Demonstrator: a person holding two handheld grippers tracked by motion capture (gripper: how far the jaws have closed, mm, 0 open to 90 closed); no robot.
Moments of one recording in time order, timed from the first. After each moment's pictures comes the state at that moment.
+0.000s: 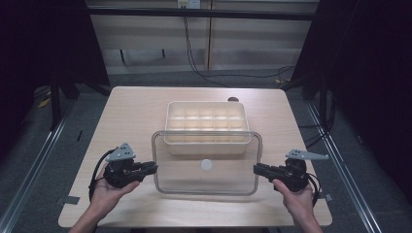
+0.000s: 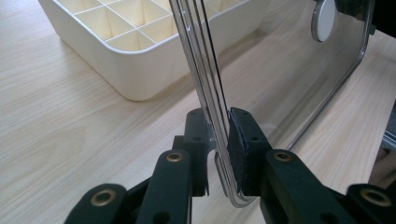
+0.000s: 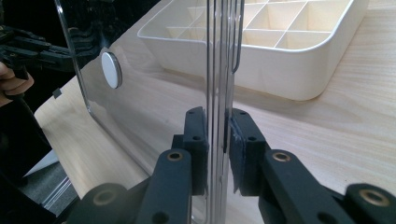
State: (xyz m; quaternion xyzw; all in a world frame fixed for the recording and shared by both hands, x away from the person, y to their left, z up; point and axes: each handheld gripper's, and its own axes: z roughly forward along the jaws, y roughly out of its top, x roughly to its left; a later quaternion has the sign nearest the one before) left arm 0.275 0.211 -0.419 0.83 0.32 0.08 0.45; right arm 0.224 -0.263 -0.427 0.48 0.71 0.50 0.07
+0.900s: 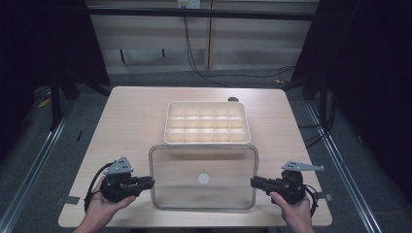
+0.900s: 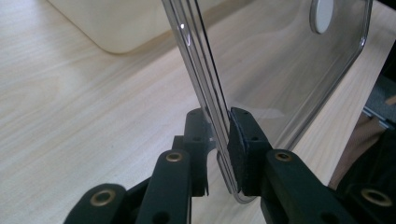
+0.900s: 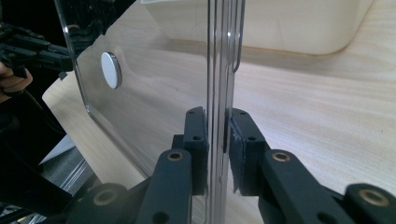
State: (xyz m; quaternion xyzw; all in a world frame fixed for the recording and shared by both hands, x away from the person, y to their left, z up) left arm 0.249 0.218 -0.439 0.85 0.32 0.04 0.42; right arm 0.203 -0.254 -0.446 0.50 0.72 0.48 0.03
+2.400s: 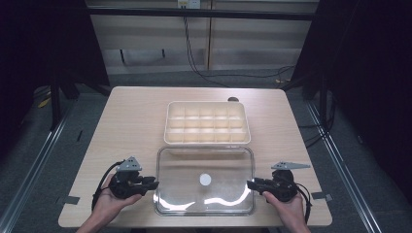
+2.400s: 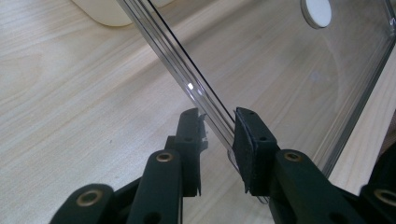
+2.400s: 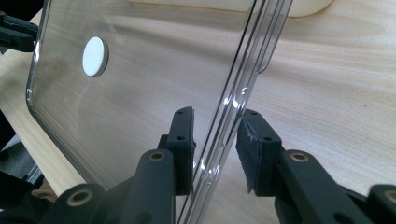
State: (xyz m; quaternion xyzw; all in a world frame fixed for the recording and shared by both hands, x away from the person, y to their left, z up) left arm 0.269 0.211 -0.463 0.86 0.32 0.00 0.41; right arm 0.220 -0.248 -0.474 0.52 0.74 0.42 0.04
